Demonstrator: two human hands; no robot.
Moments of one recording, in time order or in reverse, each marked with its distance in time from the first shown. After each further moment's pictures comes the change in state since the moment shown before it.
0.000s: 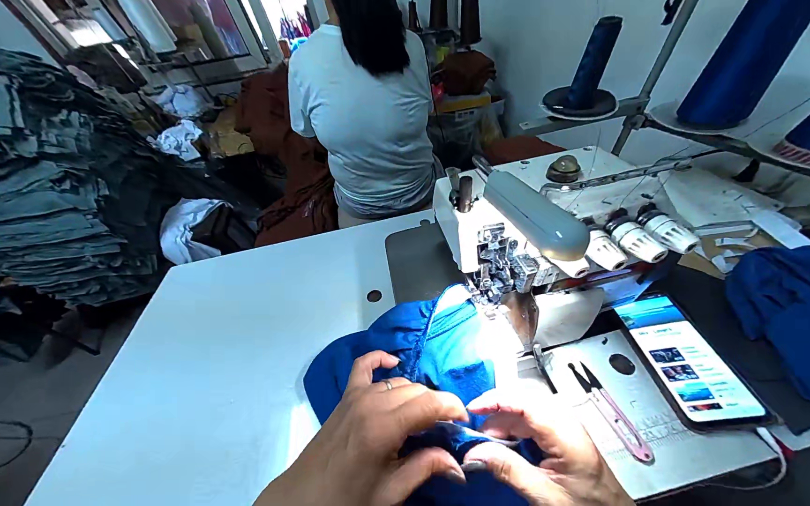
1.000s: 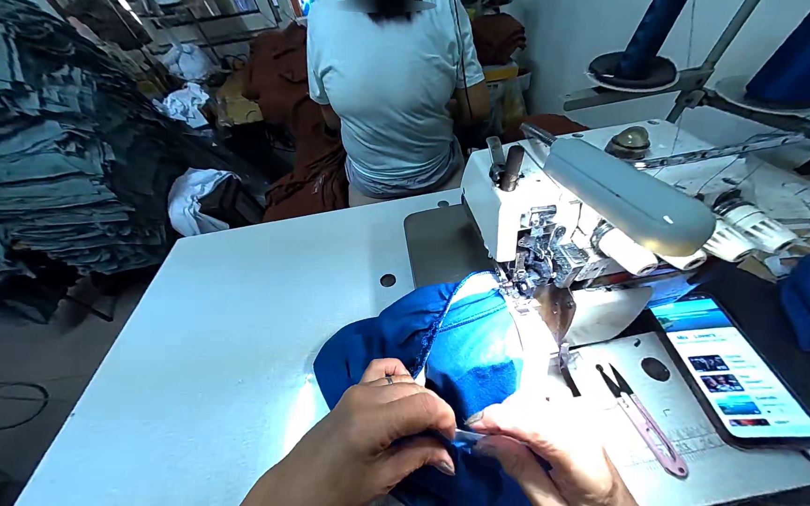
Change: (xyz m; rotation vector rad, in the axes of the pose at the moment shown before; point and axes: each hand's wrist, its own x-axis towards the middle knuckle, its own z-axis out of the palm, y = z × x) left_hand -0.016 -0.015 0.000 -0.291 0.048 -0.045; right_hand 0.002 0.012 0.011 -0.169 -0.026 -0.155
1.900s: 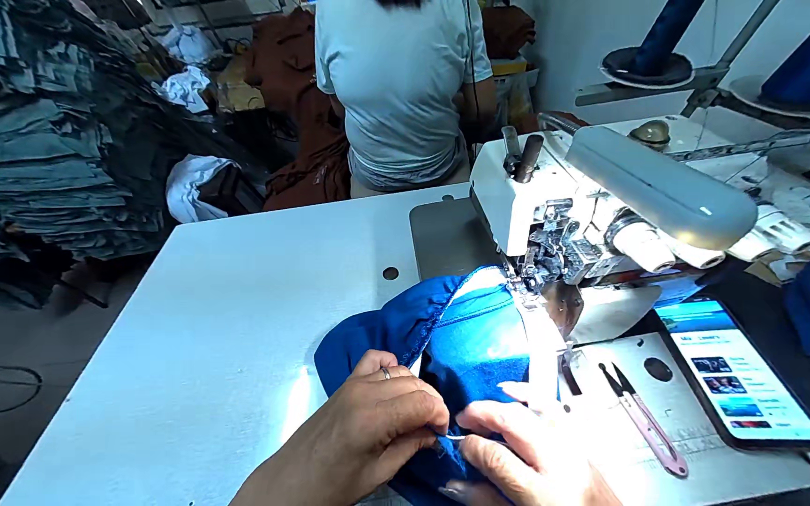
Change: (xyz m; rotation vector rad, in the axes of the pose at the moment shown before) left_hand -0.007 -0.002 -0.006 0.139 -0.036 0.020; right_hand 0.006 -0.033 0.002 -0.291 -0.207 0.026
